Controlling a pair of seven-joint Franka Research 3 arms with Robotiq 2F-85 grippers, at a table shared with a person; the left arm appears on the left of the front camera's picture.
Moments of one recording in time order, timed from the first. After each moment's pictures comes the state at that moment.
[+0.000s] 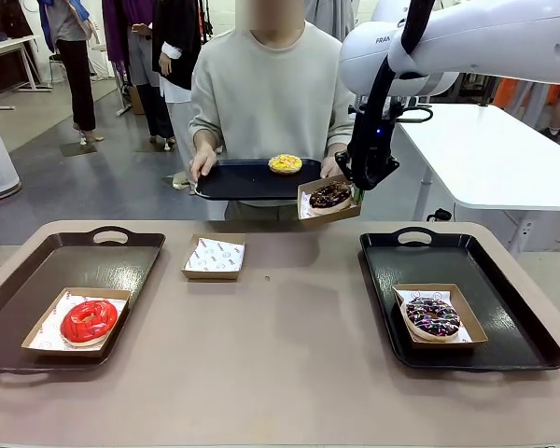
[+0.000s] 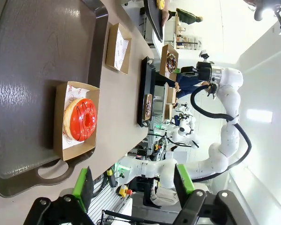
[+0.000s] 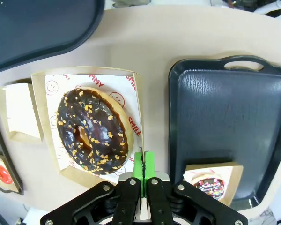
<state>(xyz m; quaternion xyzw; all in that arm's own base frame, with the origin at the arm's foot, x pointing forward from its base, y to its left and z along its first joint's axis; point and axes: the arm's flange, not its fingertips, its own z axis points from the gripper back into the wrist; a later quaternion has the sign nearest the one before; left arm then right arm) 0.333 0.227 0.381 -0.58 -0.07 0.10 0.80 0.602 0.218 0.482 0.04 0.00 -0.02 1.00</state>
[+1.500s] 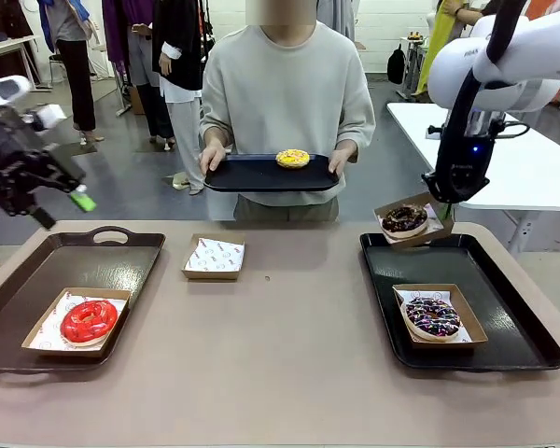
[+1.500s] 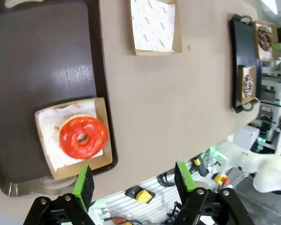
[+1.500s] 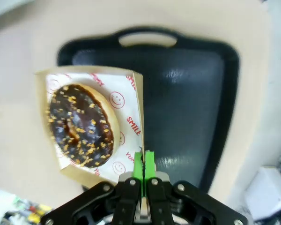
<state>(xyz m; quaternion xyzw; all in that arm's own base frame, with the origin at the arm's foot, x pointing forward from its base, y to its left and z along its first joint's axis) 0.431 -0.041 0.508 -0.22 -0.02 -0.04 0.97 0.586 0.047 0.448 0.02 0.03 0.01 1.00</state>
